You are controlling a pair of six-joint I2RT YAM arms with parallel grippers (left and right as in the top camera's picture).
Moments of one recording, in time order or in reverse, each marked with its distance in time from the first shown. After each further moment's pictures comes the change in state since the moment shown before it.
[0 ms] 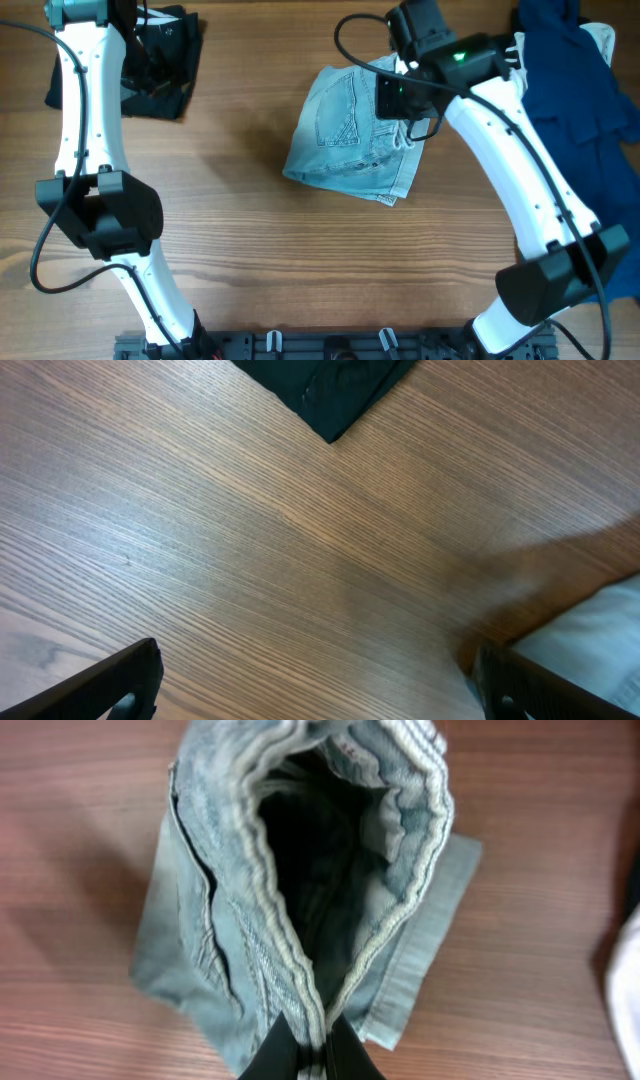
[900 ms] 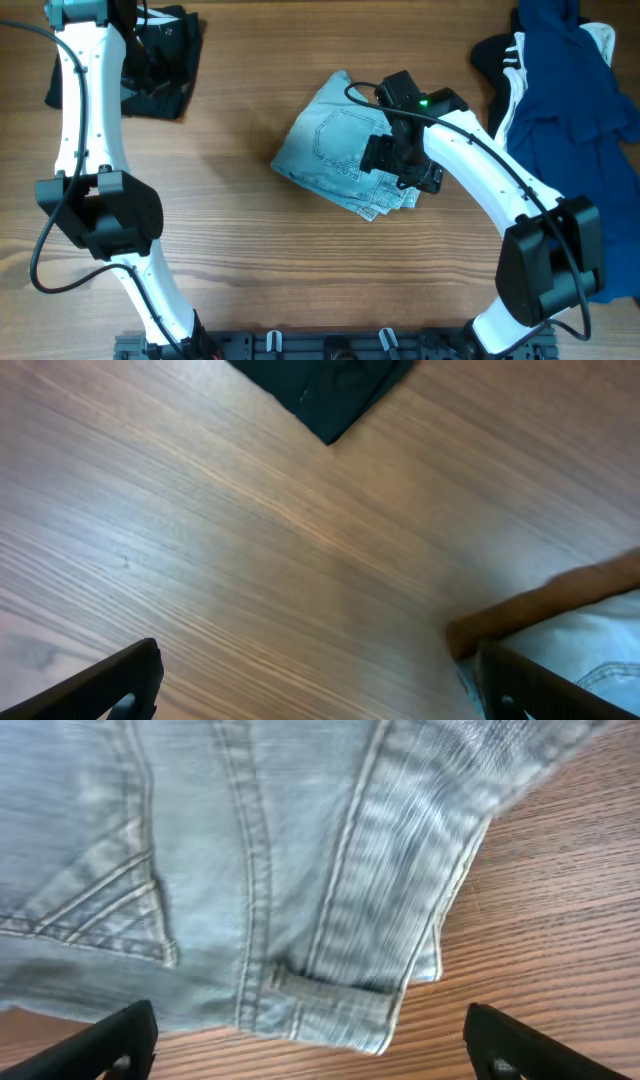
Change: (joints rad) left arm 0.000 0.000 0.000 0.009 0.010 0.000; right arm 0.002 0.000 -0.437 0.089 -0.055 0.329
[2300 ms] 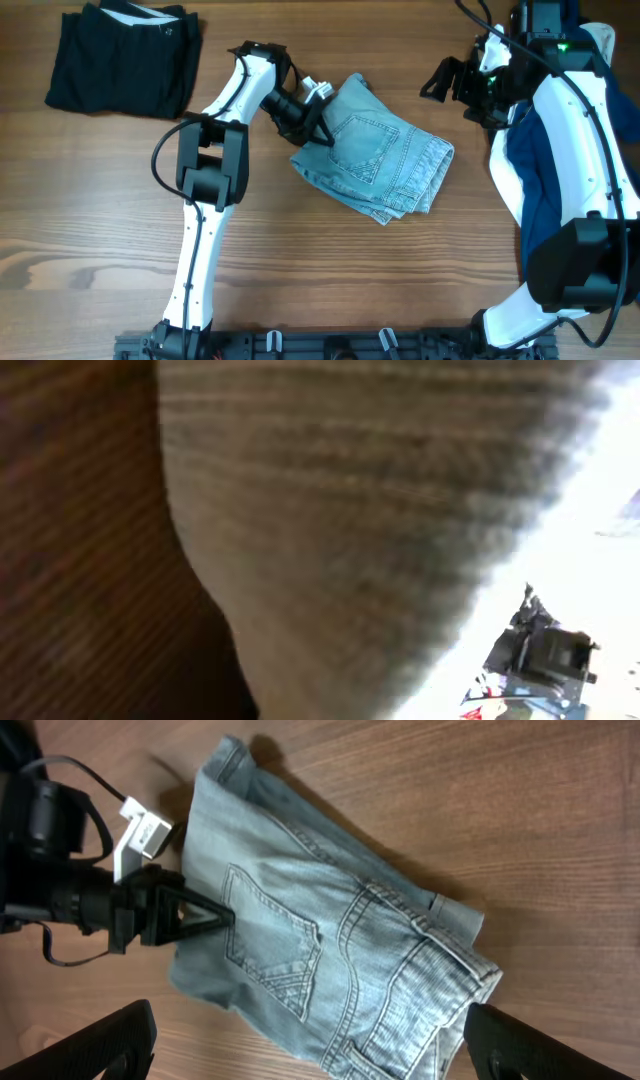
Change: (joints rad) left arm -0.373 0.563 0.013 0.196 0.944 0.681; right arm -0.432 -0.001 0.312 -0.038 -0.370 -0.426
